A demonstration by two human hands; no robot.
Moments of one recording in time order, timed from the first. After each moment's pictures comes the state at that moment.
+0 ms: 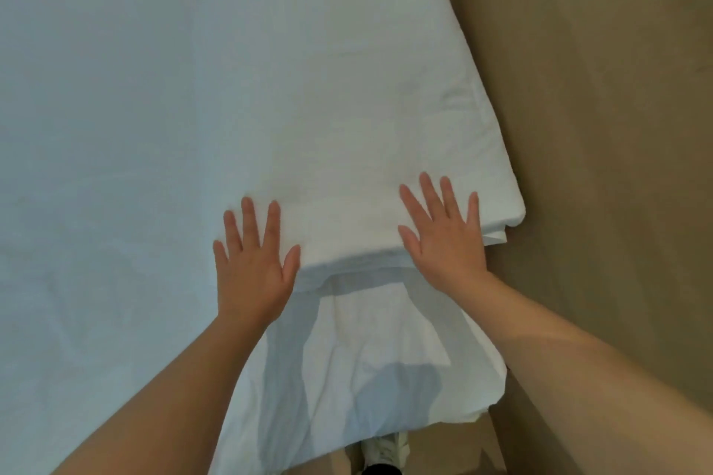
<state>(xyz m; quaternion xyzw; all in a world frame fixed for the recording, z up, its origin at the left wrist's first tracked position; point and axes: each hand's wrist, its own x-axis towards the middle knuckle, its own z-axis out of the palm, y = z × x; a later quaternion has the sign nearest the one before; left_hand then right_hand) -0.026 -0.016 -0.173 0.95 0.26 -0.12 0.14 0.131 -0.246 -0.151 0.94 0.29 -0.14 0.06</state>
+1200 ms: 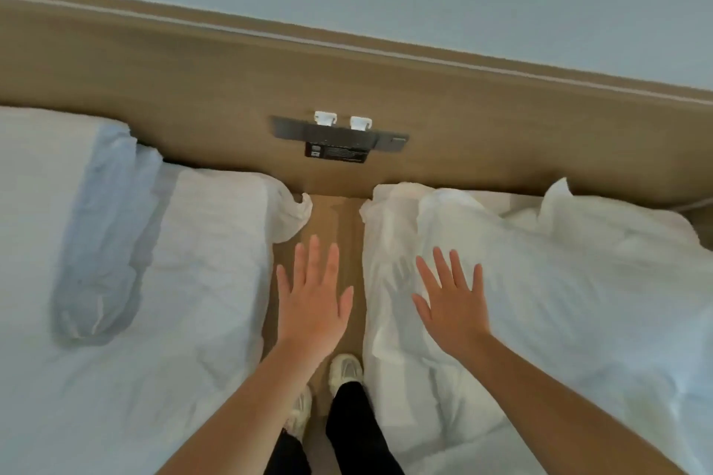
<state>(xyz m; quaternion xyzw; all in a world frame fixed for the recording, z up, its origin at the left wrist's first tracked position) -0.366 -0.238 0.064 0.89 -0.40 -0.23 0.01 -0.526 -0.404 0.073 0.89 -0.34 -0.30 -0.02</state>
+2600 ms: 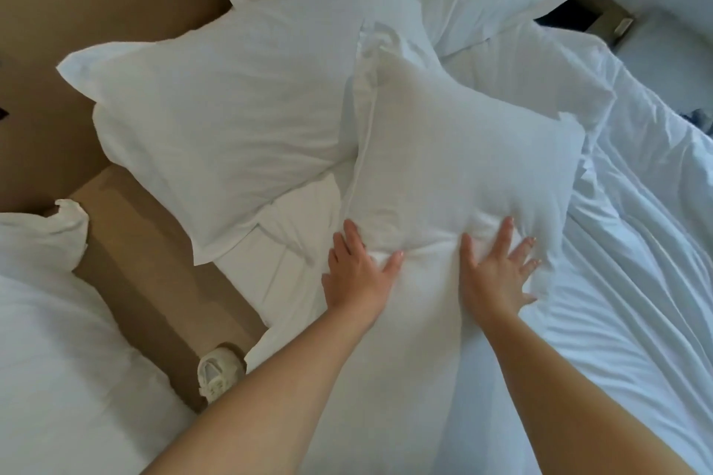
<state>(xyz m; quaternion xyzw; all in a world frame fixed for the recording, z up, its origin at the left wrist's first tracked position) -0.905 -0.193 -0.025 0.72 -0.57 -0.39 -0.01 -1.081 -0.168 -0.023 0.30 -0.92 0.03 -0.25</state>
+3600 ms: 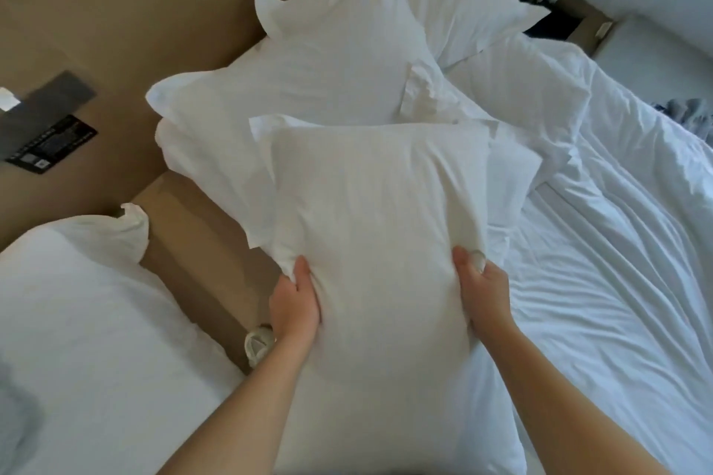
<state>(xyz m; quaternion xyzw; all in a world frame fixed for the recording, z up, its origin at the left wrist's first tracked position) -0.777 -0.131 0.054 0.80 -0.34 -0.45 0.21 -1.014 -0.089 0.083 0.18 -0.84 0.33 -0.39</state>
